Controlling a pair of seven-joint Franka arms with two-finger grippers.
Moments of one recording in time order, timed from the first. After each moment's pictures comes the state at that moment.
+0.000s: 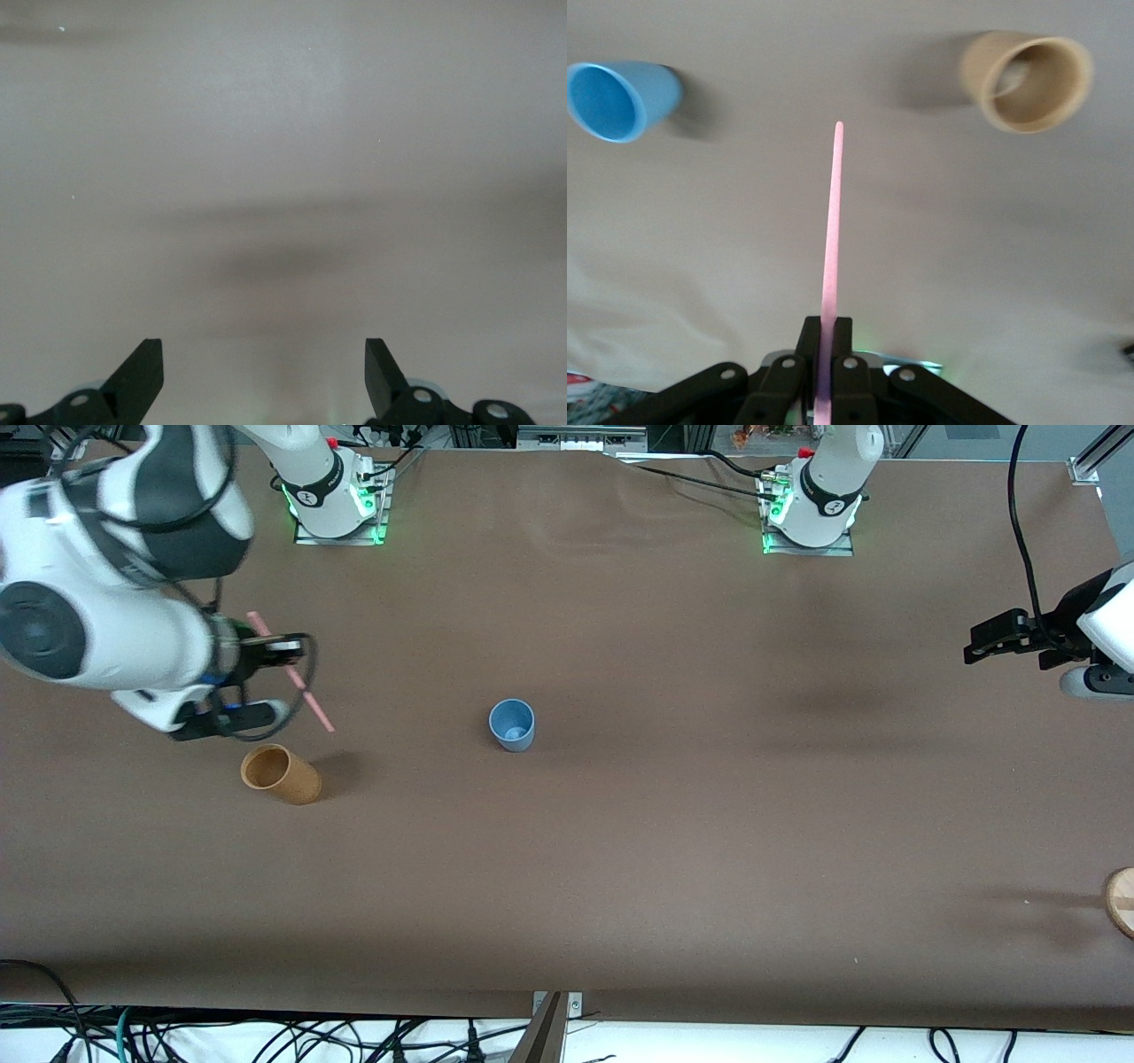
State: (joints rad) left arm 0.12 0.10 -0.08 -1.52 -0.02 1.48 0.08; right arm 0.31 0.33 -0.02 -1.39 0.14 1.34 0.15
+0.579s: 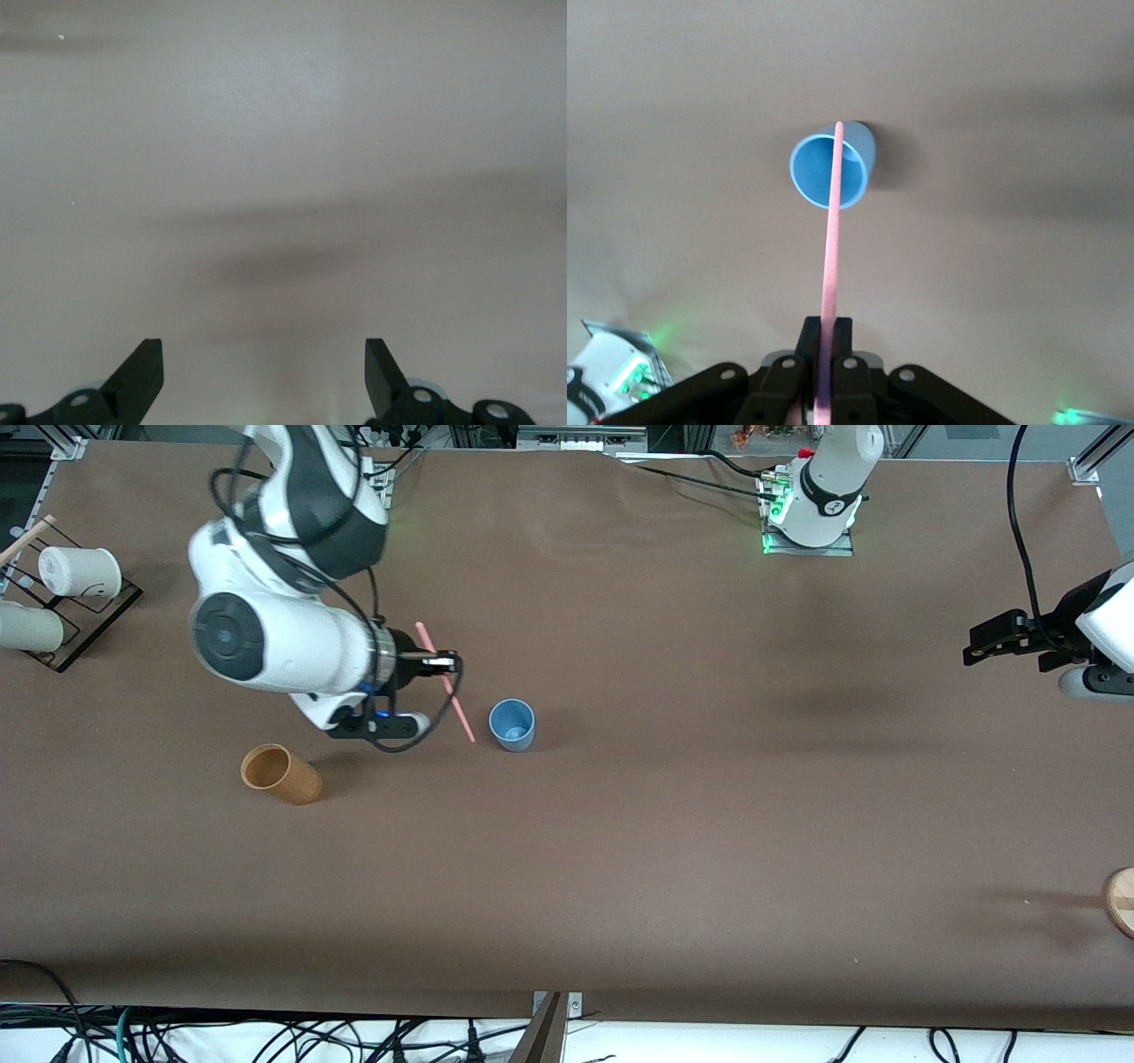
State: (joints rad) left arm 0.11 0.10 -0.08 -1.52 -0.02 1.49 0.08; right arm 0.48 0.44 -0.02 -1.39 0.39 1.62 0.44
